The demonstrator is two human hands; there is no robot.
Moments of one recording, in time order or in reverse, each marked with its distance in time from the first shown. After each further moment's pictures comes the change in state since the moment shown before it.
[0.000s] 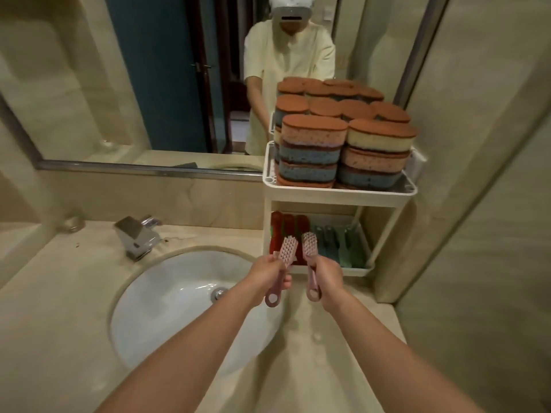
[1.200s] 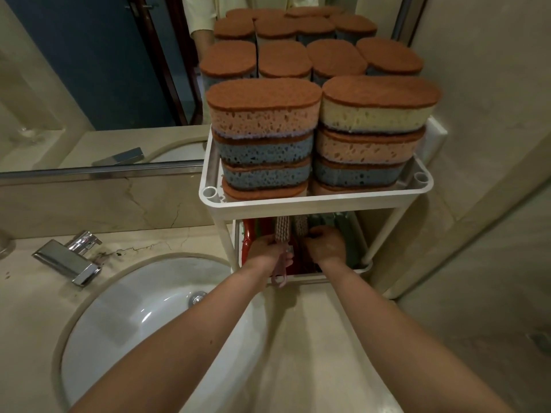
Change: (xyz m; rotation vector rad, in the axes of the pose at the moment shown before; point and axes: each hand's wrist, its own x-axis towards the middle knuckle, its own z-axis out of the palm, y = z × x) left_hand 0.122 0.021 0.059 -0.041 0.027 -0.093; right_hand 0.159 -0.009 -0.016 -0.579 0.131 -0.109
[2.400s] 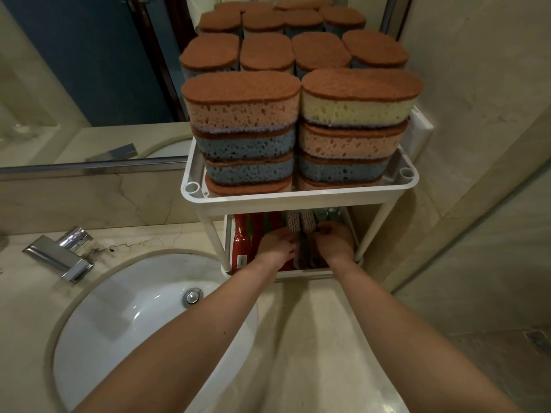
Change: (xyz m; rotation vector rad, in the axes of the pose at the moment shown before) left_hand -0.001 -0.001 0.037 0.060 -0.103 0.017; right_hand 0.011 0.017 -0.030 0.040 0.040 0.006
